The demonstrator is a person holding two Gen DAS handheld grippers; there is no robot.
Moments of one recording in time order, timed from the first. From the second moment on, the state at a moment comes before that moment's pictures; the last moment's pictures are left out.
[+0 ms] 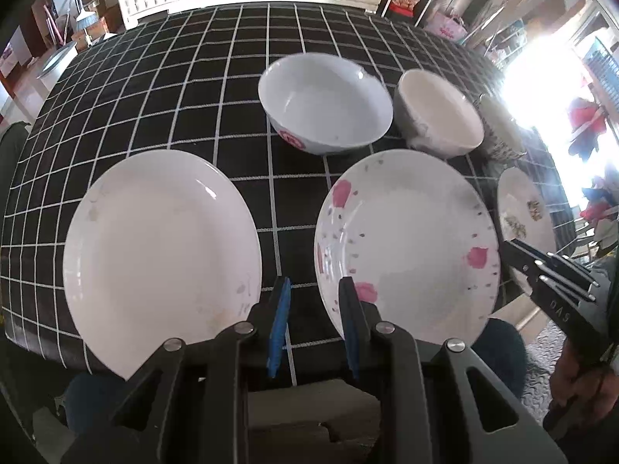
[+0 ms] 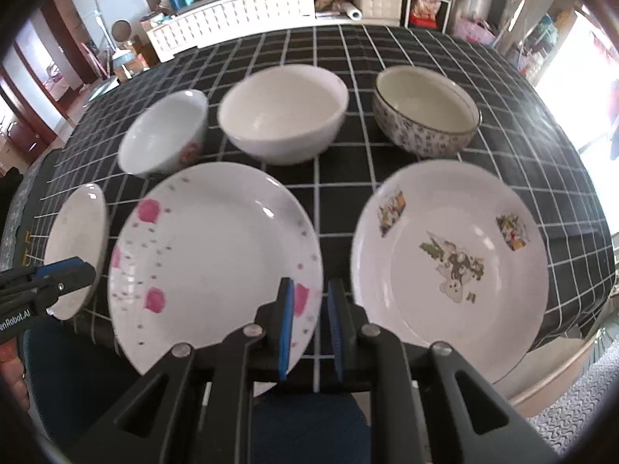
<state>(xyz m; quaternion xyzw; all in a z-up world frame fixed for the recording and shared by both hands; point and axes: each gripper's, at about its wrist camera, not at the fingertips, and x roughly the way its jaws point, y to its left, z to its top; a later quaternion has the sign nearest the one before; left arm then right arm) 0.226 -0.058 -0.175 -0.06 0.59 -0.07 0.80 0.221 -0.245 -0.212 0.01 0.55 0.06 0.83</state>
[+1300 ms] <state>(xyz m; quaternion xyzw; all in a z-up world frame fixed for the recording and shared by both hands) 0.243 -0.074 -0.213 -0.04 0.62 -0.10 0.78 0.228 -0.242 -0.228 0.00 0.56 0.05 0.82</state>
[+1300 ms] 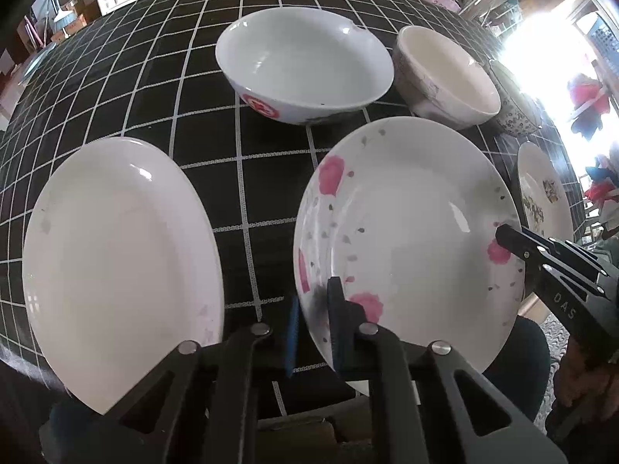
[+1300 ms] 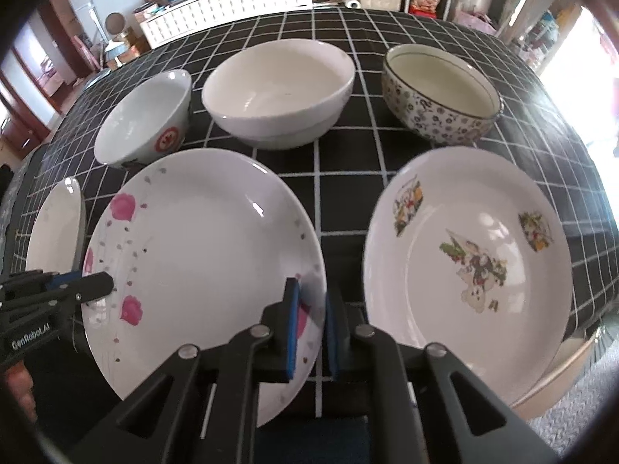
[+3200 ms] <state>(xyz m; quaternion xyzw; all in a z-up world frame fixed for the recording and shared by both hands) 0.183 0.125 -0.187 -0.13 0.59 0.06 0.79 0.232 -0.033 -0.212 -0.11 0.56 0.17 0.81</state>
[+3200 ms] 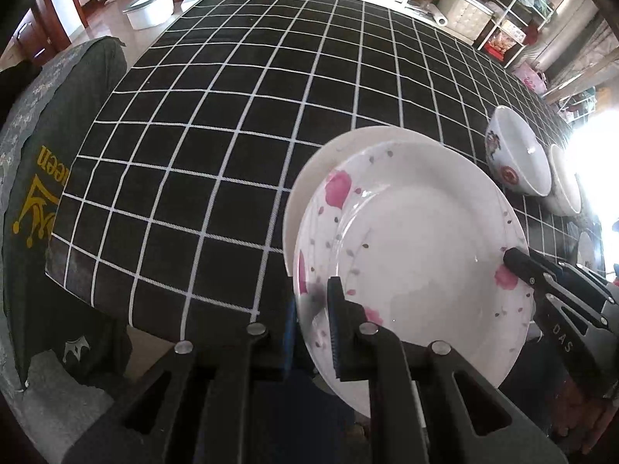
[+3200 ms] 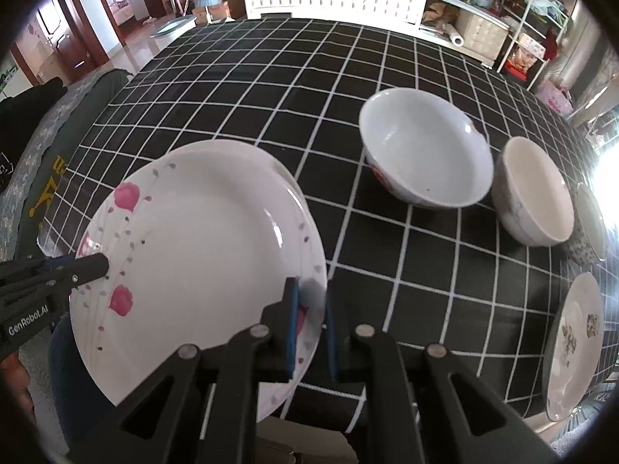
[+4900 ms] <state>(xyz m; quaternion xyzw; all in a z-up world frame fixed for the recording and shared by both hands) 0.144 0.051 -0.074 -0.06 0.49 0.02 0.87 0.182 -0.077 -0.114 -0.09 0.45 0.15 0.88</state>
